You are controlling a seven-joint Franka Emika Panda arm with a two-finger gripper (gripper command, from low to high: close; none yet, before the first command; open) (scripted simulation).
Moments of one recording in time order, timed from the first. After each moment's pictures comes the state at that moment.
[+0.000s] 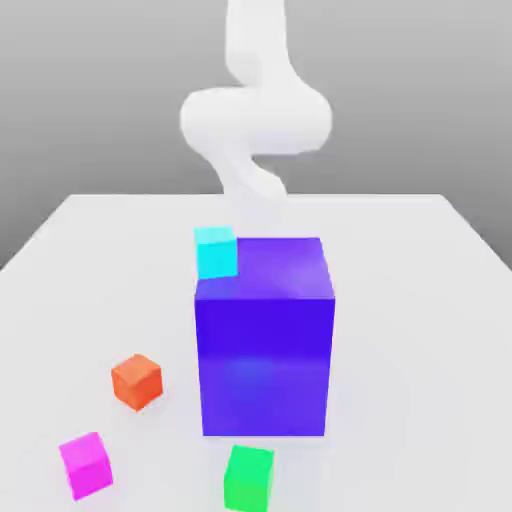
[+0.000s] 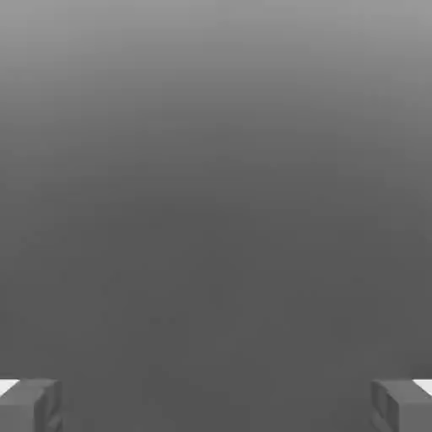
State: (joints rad) arm 0.04 -0.71 -0.06 -2.31 0.02 2.33 0.71
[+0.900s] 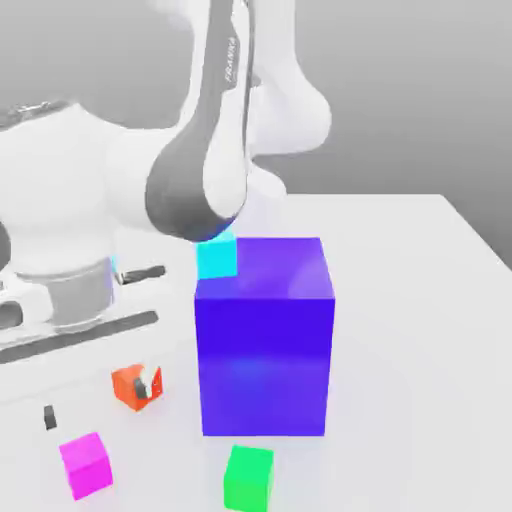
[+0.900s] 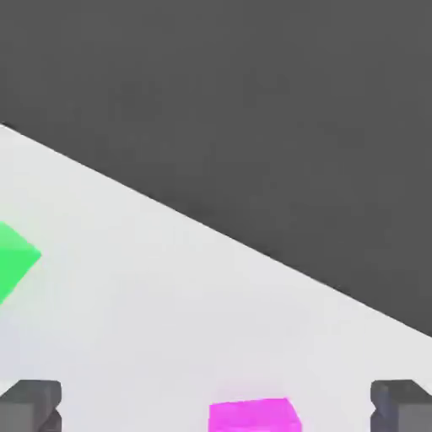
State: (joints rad) arm 0.07 0.25 -0.43 -2.41 0.33 2.65 -0.37
